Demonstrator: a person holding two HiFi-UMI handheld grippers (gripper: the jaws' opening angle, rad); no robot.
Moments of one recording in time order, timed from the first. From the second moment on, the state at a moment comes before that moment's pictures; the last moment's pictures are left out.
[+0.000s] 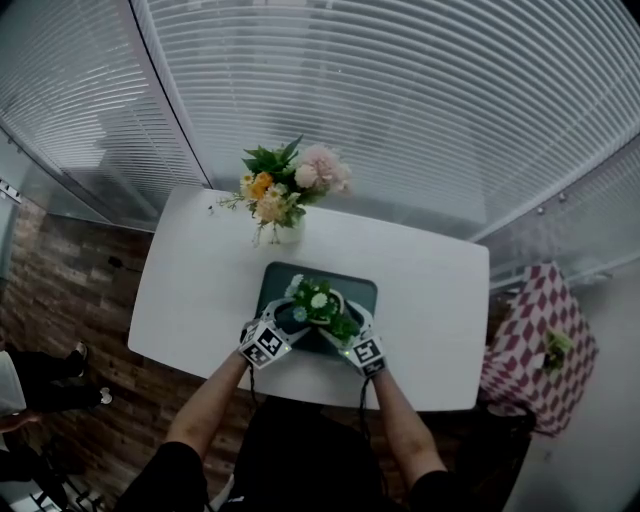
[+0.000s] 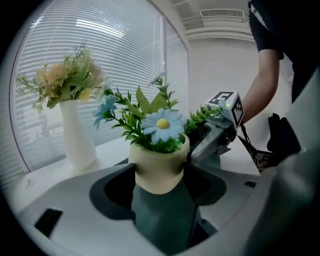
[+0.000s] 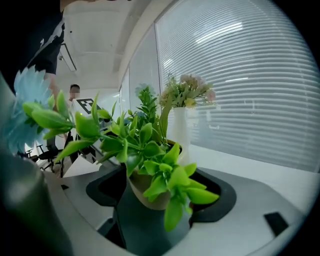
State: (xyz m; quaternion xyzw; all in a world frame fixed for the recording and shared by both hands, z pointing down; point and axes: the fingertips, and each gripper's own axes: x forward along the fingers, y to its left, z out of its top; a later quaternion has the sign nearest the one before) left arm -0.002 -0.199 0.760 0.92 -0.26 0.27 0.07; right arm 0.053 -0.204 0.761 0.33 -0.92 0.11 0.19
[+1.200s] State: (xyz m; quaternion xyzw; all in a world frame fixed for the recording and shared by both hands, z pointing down) left arm -0.005 -0.206 0.785 0.91 -0.27 0.28 0.13; right arm 0.052 -0.212 0.793 0.31 -0.91 0.14 0.23
